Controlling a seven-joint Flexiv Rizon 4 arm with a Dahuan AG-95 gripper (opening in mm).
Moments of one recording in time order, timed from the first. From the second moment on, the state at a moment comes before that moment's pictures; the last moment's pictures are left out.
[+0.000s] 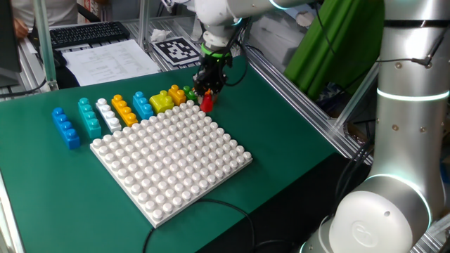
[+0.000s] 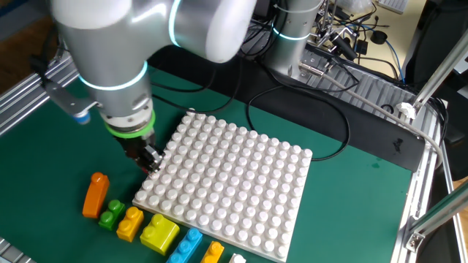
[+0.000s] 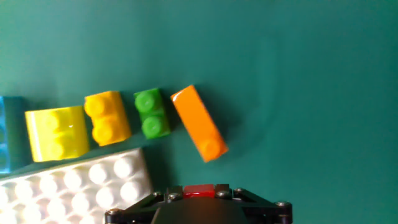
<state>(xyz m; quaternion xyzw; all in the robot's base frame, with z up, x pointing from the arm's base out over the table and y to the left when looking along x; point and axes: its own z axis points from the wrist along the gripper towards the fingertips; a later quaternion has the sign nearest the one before) 0.624 -0.087 0.076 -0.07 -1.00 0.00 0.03</state>
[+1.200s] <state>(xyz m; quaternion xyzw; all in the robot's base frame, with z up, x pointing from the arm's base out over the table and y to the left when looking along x) 0.629 -0.079 0.057 0.02 -1.00 -0.01 0.02</state>
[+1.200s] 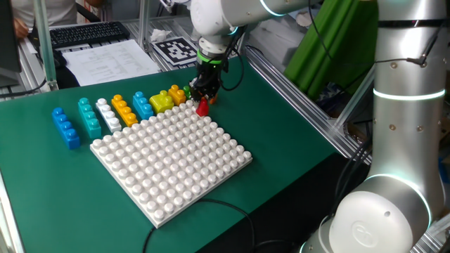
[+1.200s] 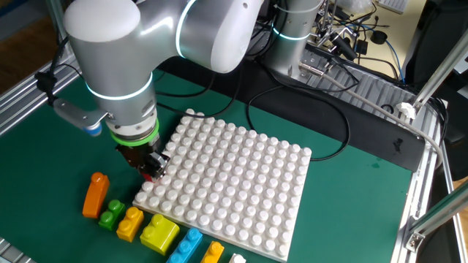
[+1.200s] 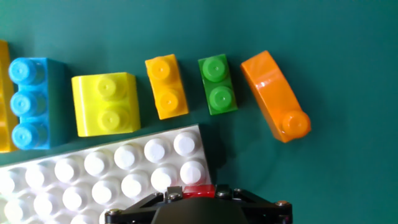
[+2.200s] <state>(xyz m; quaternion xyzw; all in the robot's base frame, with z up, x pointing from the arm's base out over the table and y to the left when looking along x) 0.631 -0.077 0.044 0.04 -1.00 0.00 0.01</state>
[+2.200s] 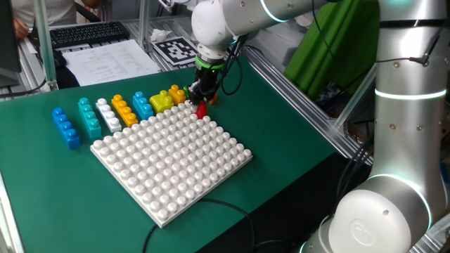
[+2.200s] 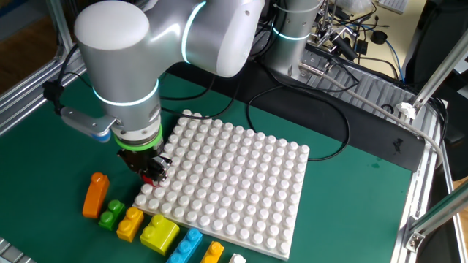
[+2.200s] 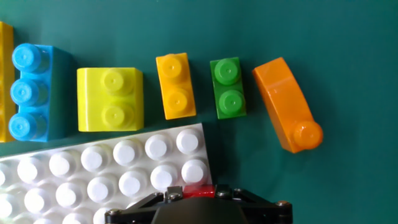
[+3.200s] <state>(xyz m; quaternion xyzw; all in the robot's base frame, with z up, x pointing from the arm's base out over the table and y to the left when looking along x) 0.628 -0.080 0.058 0.02 -1.00 -0.01 0.01</state>
